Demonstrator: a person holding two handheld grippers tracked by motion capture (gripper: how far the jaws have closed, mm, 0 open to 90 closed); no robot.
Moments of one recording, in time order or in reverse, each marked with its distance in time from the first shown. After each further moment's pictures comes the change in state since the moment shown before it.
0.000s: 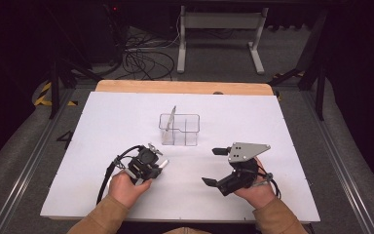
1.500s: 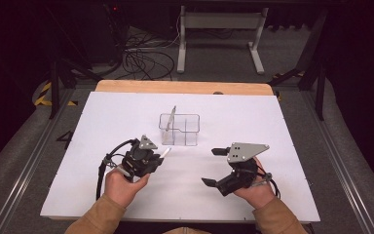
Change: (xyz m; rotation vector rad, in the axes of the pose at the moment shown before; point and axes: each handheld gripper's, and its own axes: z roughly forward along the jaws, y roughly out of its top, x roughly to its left) left arm -0.006 0.005 -0.052 -0.257 -0.020 0.040; right arm 0.000 0.000 0.002 0.005 0.004 -0.002
